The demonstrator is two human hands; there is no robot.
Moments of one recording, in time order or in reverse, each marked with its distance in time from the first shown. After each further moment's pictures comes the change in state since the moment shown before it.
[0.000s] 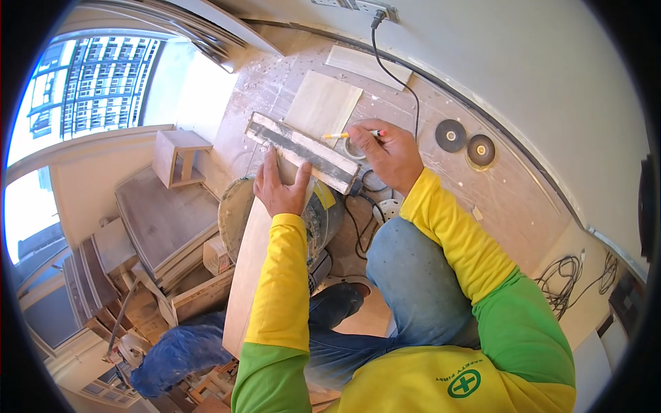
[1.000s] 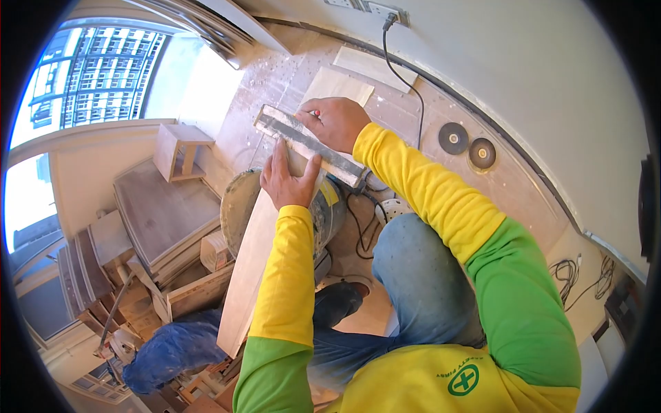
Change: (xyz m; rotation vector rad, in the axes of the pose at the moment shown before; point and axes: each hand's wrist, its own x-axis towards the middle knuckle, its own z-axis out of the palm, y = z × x) left_hand 0.000 0.003 -0.001 -0.005 0.041 0.031; right_hand 0.070 0.001 0.071 -0.463 -0.294 -0.209
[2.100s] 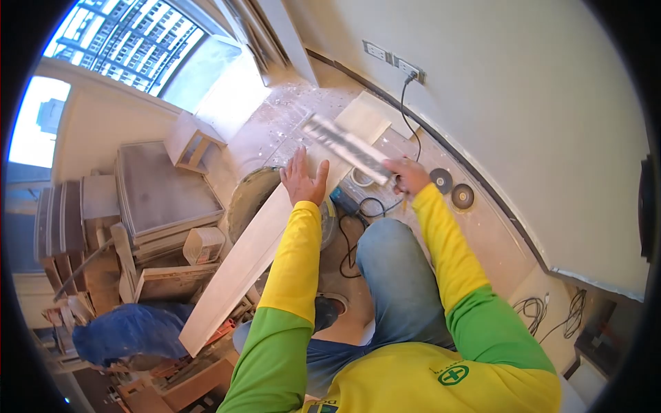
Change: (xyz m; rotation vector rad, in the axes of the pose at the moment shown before) left_hand -0.010 -0.016 -0.008 -0.198 0.036 -0.108; right_hand -0.110 0.026 -0.048 0.706 0.003 0.648
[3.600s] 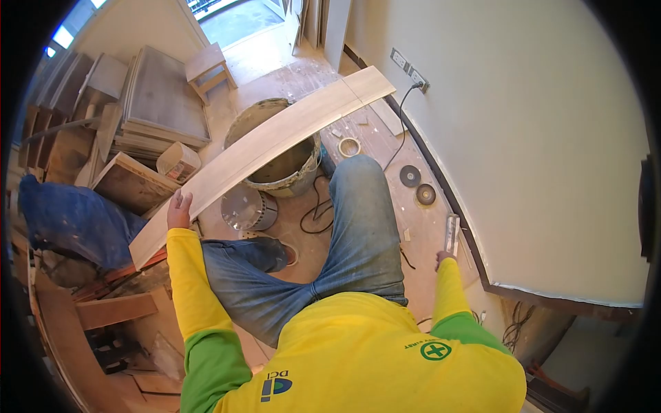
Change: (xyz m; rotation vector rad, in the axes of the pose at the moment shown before) left_hand -0.284 -0.237 -0.269 -0.628 0.235 -0.723; right_hand -0.192 0.240 -0.343 -0.382 0.832 0.583
